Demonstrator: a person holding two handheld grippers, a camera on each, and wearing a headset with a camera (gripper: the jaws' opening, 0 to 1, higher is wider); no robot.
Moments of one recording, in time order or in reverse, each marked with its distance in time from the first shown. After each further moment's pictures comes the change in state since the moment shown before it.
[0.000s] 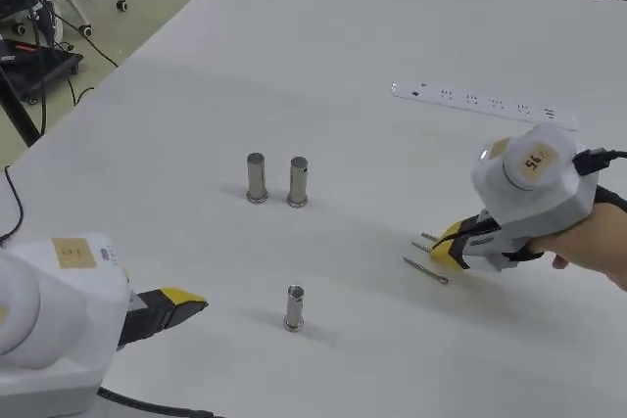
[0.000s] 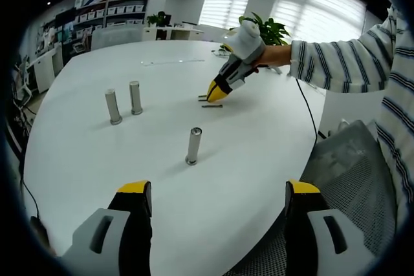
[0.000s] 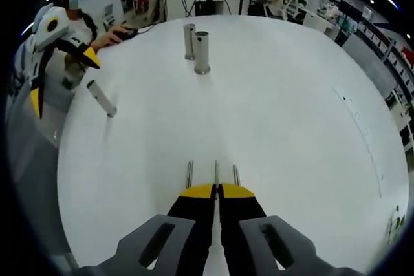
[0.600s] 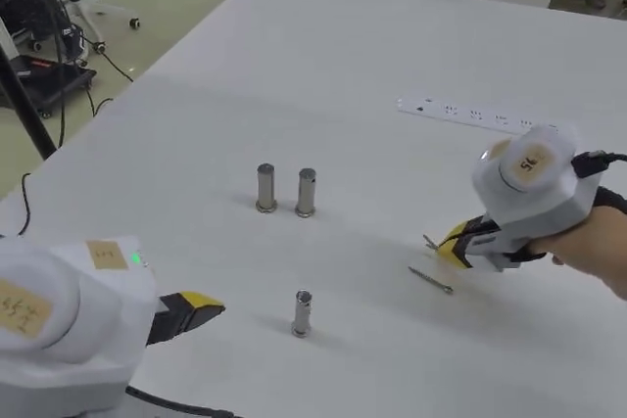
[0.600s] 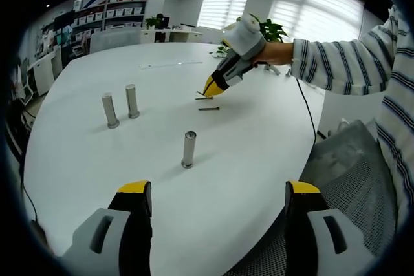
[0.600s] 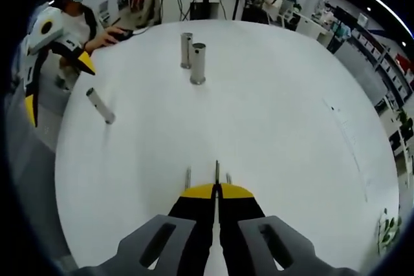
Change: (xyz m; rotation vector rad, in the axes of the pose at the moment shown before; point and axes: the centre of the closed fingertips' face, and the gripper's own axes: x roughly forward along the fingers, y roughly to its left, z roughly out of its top) left arm 0.001 -0.006 0.003 0.014 -0.012 -0.001; right arm -0.020 -0.001 0.015 -0.026 -0.017 -0.080
